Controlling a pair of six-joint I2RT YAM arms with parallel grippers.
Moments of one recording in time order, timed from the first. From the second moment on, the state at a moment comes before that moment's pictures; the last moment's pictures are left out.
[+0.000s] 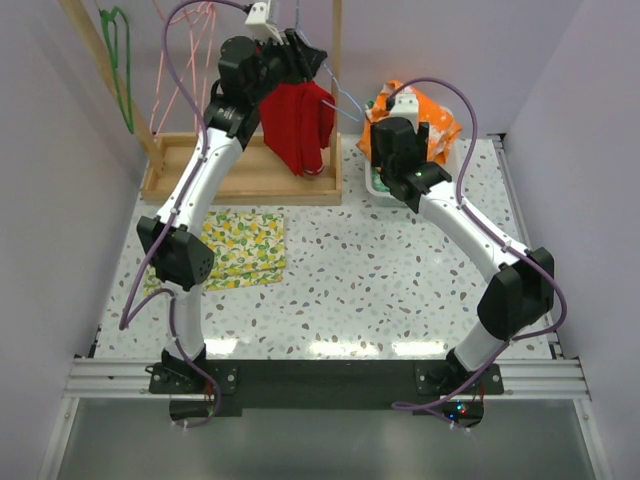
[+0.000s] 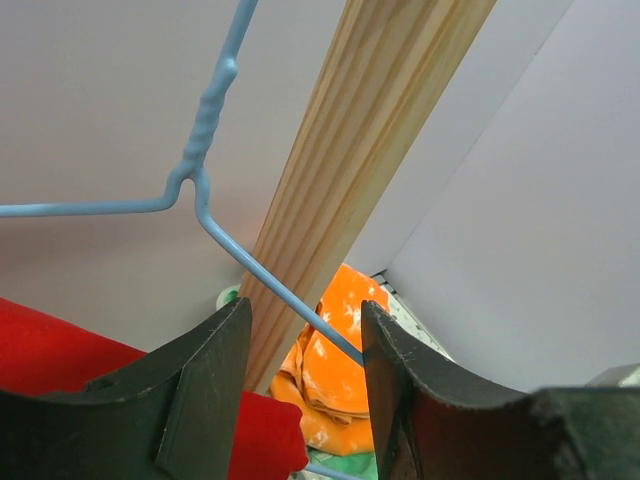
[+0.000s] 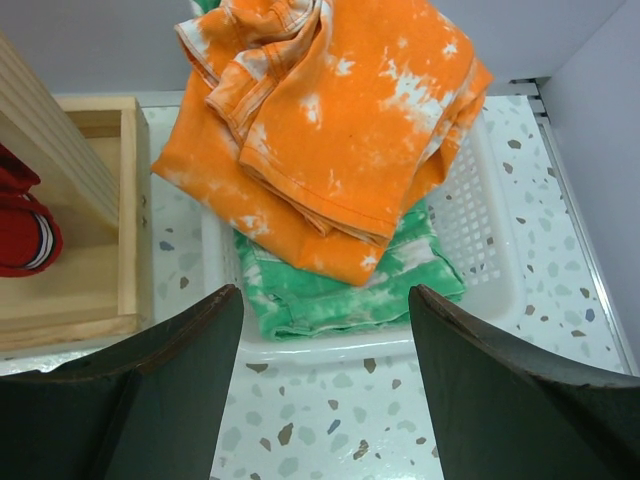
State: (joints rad) left arm -0.36 2.06 2.29 -0.10 0.25 -0.42; right arm 0.50 1.65 1.53 -0.32 0.70 0.14
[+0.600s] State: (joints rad) left arm -0.40 2.09 2.33 -0.13 0.18 -0.38; right arm 0.51 1.63 1.53 -0.32 0.68 0.17
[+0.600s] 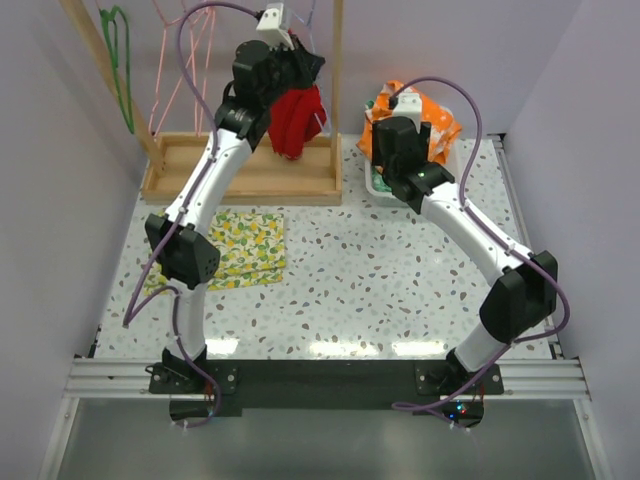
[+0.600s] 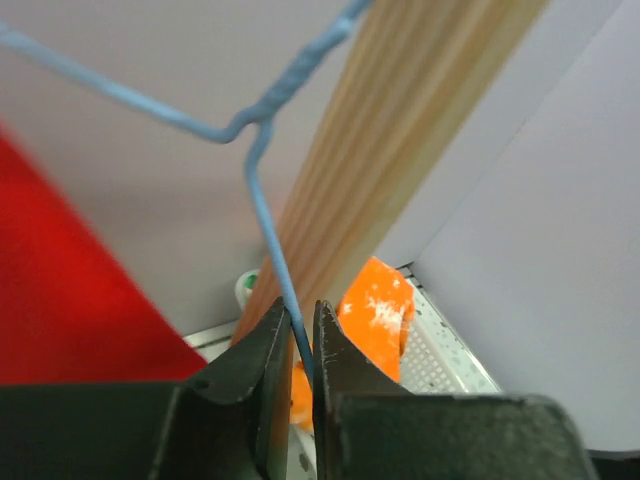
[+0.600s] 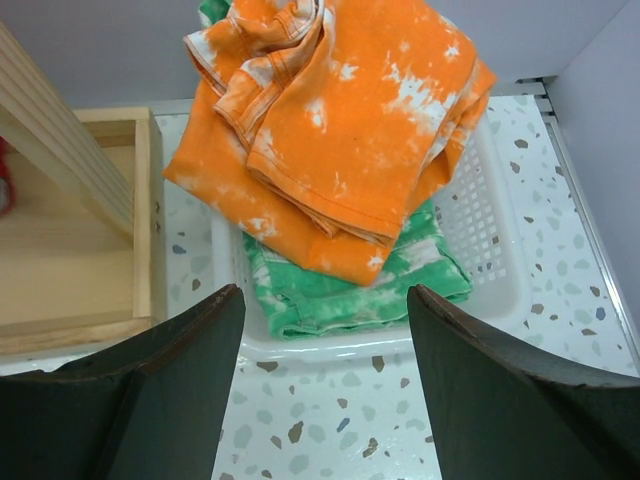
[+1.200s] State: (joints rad) left arm -0.40 1.98 2.26 -0.27 -0.03 -0.23; right arm 0.51 1.62 1.50 -0.32 0.67 0.19
